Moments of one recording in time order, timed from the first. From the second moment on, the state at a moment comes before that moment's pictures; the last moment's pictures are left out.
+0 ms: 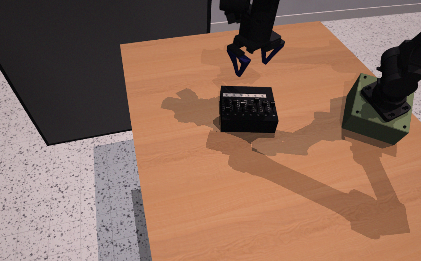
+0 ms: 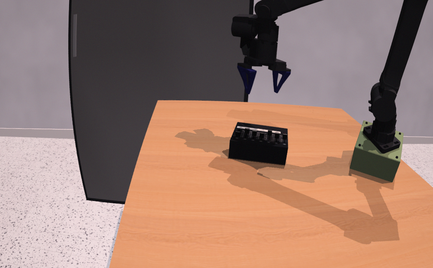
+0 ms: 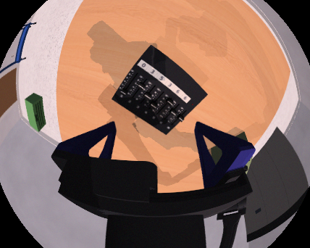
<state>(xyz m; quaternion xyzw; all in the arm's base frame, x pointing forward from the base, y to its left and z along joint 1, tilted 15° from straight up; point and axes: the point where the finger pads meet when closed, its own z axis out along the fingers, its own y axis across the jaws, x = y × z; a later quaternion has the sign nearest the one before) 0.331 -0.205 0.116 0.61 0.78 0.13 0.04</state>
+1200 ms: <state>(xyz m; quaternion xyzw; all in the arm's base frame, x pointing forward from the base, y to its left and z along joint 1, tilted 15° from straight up) 0.359 -0.218 0.042 -0.10 0.99 0.07 0.08</state>
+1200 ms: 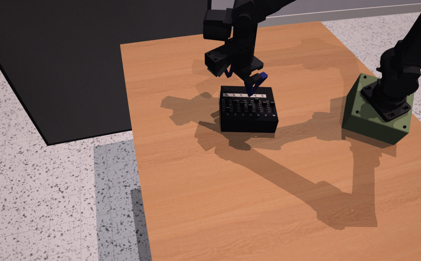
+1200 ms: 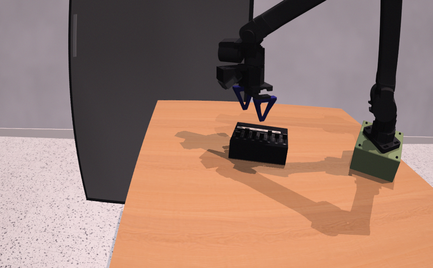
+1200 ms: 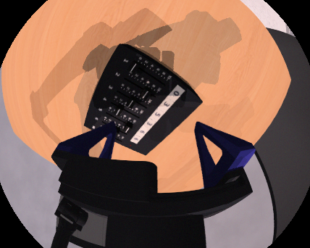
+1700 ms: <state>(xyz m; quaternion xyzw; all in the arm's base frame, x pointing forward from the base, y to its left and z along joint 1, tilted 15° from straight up) 0.367 -0.220 0.040 -0.40 0.91 0.04 0.11</state>
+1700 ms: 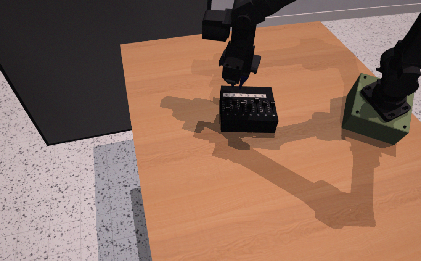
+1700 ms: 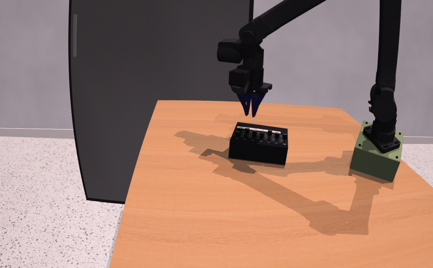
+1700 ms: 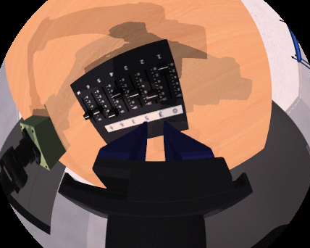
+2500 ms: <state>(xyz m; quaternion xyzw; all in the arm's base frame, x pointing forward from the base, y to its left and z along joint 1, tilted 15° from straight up) 0.373 -0.218 0.041 -0.53 0.84 0.02 0.13</state>
